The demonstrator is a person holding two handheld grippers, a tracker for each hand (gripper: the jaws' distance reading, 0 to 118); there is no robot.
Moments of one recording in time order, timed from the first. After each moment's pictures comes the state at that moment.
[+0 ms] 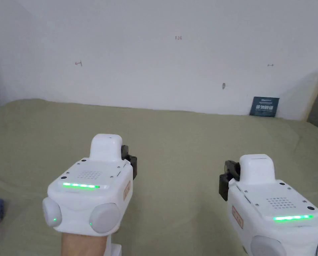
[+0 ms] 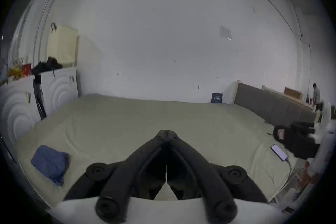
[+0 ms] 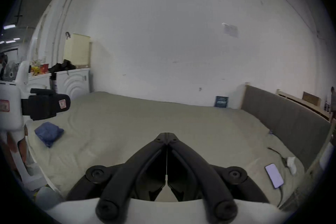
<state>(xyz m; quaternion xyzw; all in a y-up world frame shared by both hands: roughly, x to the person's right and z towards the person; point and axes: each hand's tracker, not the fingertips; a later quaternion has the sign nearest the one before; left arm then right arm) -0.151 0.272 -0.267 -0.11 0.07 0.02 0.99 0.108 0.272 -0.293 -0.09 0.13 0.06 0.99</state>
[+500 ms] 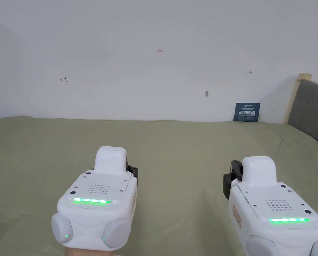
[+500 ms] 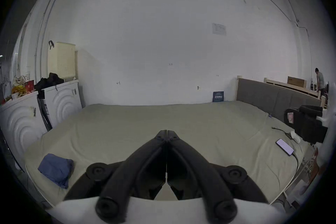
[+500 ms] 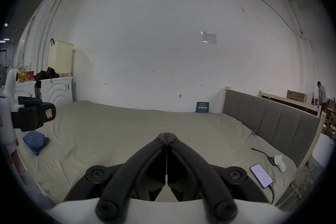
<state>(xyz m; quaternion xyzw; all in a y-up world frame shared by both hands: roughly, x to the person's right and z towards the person) -0.118 0.281 -0.260 -0.10 0.08 -0.01 0.99 0.133 0.277 -0.288 -0.05 0.08 0.04 1.00</state>
